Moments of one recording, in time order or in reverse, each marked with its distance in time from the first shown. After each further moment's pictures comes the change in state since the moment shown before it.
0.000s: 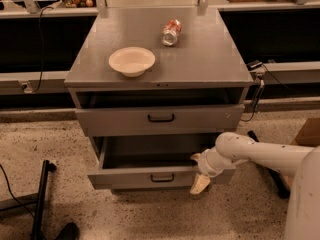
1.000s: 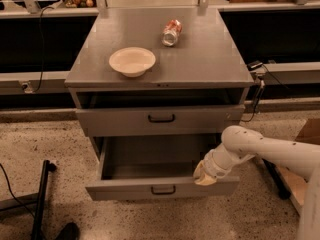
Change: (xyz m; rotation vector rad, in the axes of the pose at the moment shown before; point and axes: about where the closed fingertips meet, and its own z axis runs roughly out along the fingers) arm -0.001 0.033 -0.032 -0.153 0.009 -0.106
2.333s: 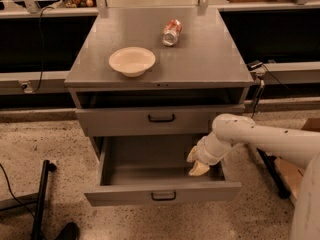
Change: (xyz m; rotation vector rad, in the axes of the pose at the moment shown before) arm -0.029 -0.038 -0.029 0.090 0.051 -0.033
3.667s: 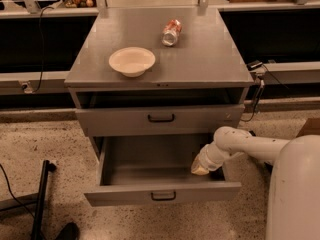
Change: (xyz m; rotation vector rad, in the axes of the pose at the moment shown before) arm 0.051 -0.025 0.075 0.039 -0.010 0.135
